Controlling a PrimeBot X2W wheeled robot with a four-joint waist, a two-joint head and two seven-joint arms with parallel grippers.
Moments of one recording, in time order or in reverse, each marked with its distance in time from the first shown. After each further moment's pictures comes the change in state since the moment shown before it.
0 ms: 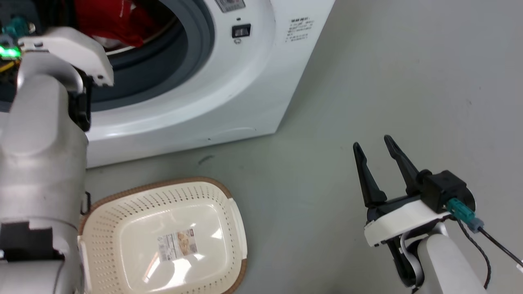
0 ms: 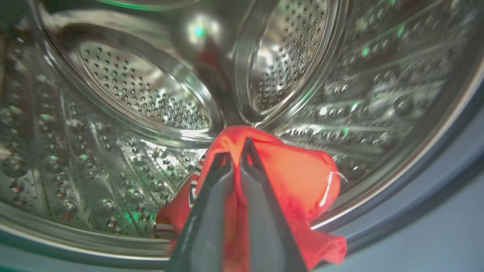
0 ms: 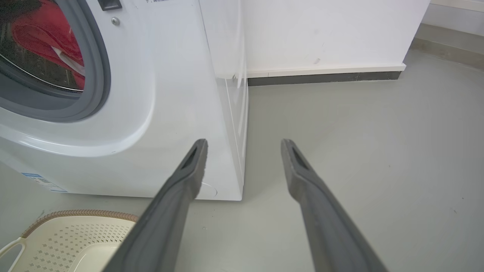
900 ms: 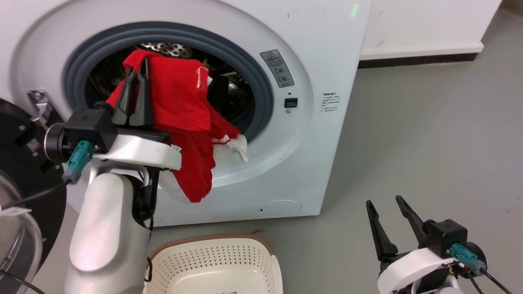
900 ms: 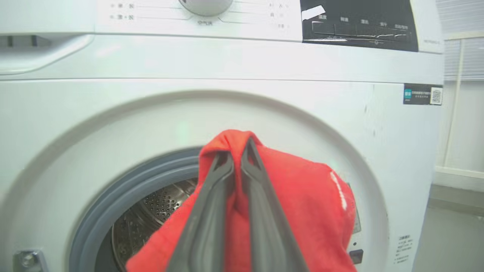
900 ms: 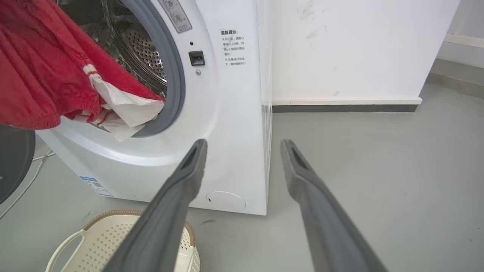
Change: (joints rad) left arm 0.567 -0.175 0.045 -0.721 -0.038 -0.057 -0.003; right arm 0.236 0.000 -0.064 -0.068 -0.038 0.000 0.108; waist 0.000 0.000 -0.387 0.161
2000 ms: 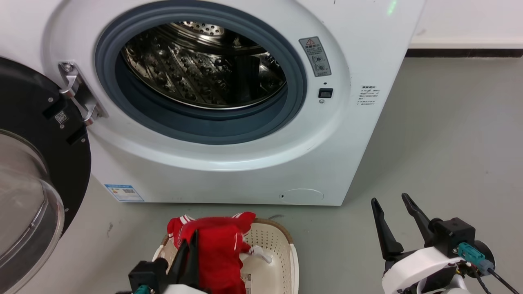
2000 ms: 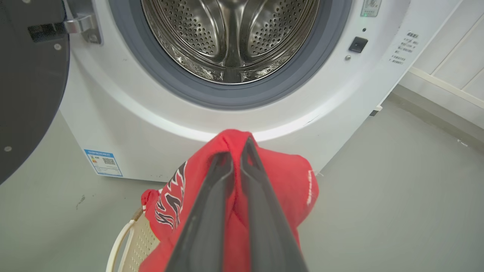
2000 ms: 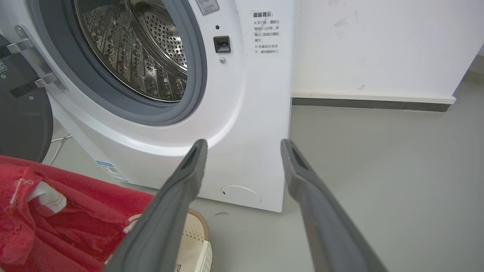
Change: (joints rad) left arm 0.635 -0.071 -0.164 -0.232 -0.107 0.138 0.097; right arm 0.034 0.000 -0.022 -0.088 -0.010 0.000 0.054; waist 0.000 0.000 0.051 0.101
